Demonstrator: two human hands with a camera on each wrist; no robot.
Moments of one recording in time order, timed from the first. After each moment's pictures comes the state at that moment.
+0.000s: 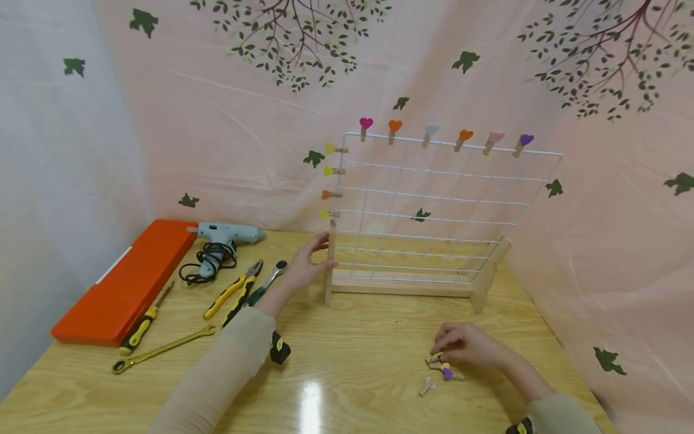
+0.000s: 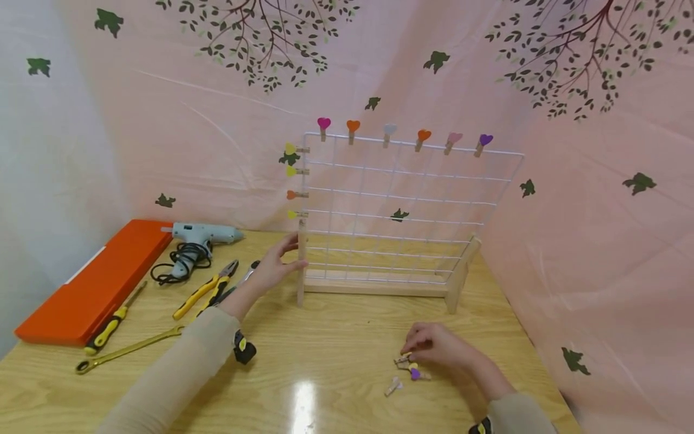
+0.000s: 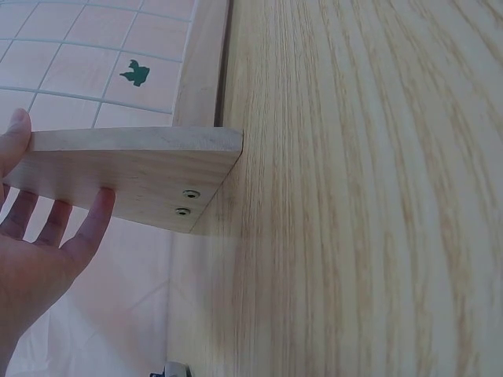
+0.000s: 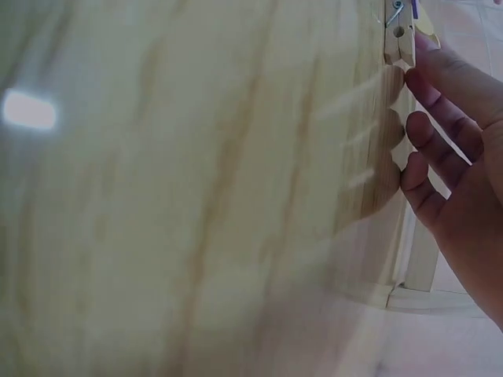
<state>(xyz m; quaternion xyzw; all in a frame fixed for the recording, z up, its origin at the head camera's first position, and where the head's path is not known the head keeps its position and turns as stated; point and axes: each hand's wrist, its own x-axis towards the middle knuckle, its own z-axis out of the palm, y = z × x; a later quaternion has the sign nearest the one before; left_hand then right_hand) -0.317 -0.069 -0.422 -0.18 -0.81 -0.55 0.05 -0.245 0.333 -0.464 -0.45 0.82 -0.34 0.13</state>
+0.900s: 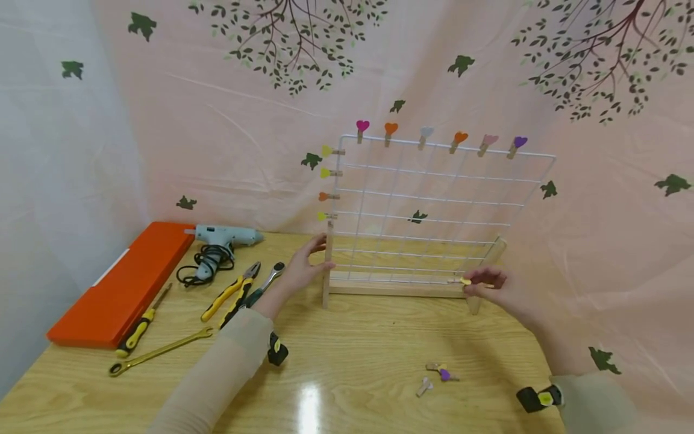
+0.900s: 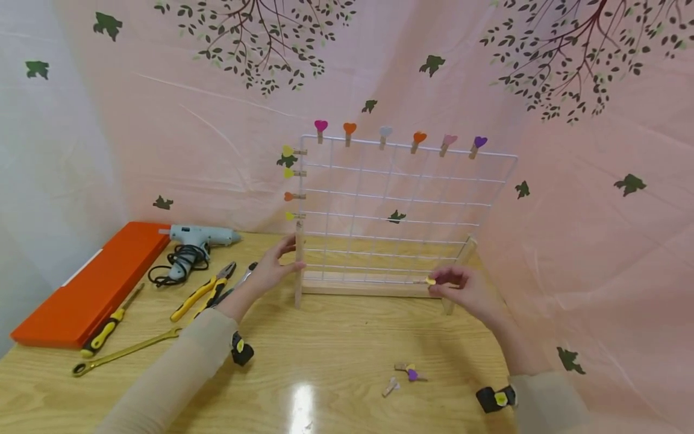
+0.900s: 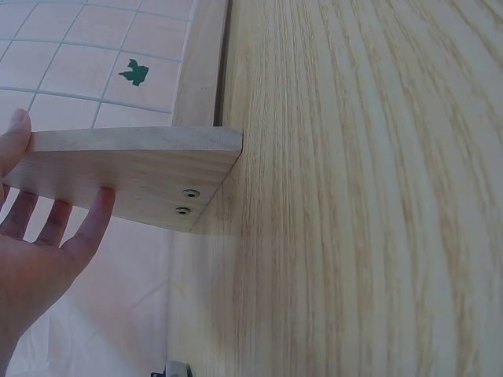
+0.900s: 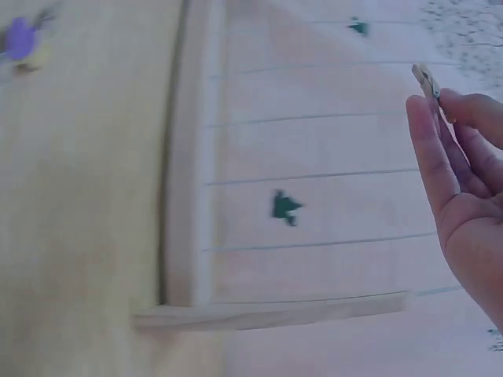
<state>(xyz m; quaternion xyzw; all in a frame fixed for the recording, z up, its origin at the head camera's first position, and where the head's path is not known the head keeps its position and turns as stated) -0.319 -0.069 -0.426 -0.18 -0.81 -0.56 0.04 -0.246 0.338 -0.343 -0.22 0.85 -0.49 0.03</state>
